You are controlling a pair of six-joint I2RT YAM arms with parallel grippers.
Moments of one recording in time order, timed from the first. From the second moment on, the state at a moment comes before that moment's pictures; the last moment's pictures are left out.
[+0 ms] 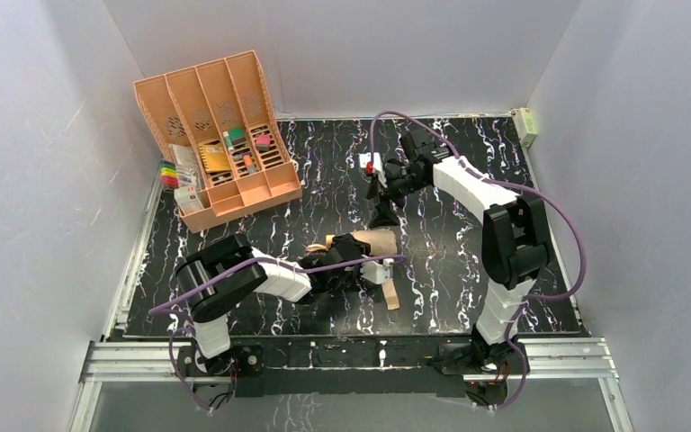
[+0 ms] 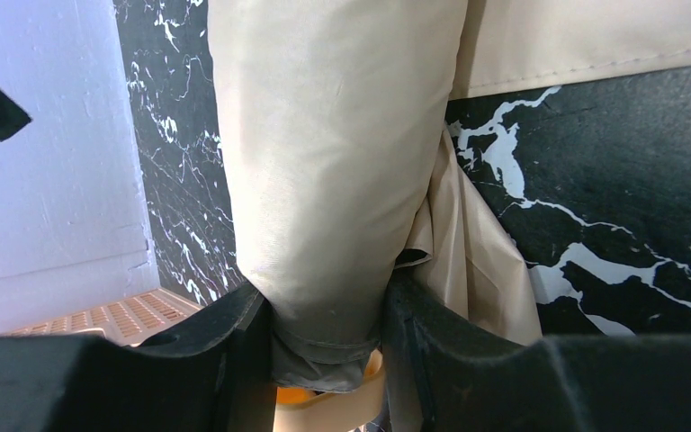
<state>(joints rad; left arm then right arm) -1.05 1.80 0.69 0.51 -0.38 0.96 0.42 1.84 1.44 -0.74 -0.92 -0.98</state>
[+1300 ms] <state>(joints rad) -1.05 1.59 0.65 0.31 -0.25 0.76 0.47 1.91 1.23 -0.65 -0.70 -0.92</state>
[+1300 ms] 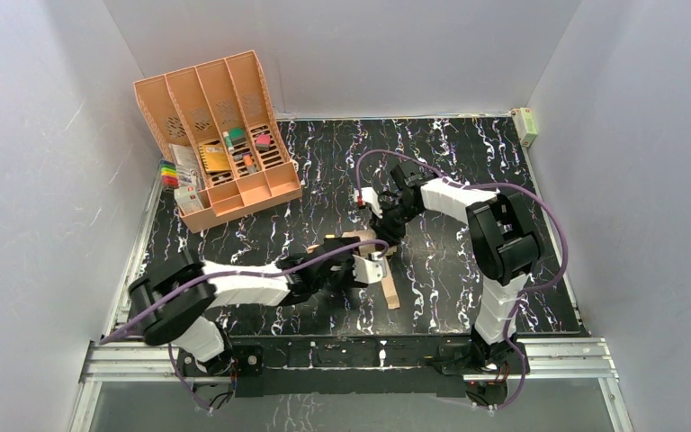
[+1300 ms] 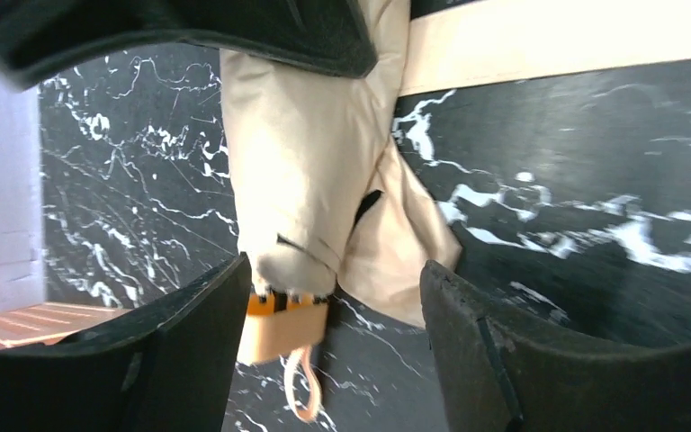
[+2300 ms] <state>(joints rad) -0.70 1.33 0.82 -0.05 0.28 0.18 0.75 1.53 0.46 0.50 -0.16 -1.03</state>
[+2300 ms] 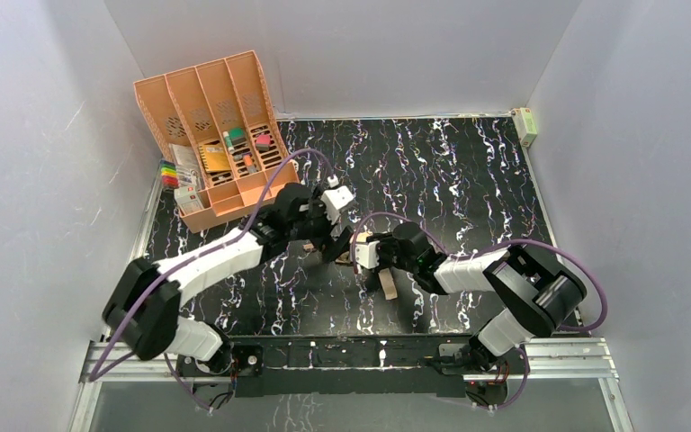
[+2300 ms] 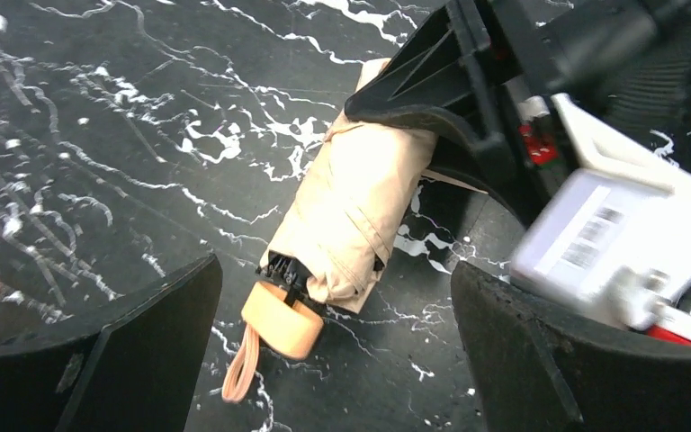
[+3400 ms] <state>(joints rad) -0.56 1.89 1.07 -0.15 0.80 0.33 0.79 1.53 0.41 0.60 -0.12 -1.04</state>
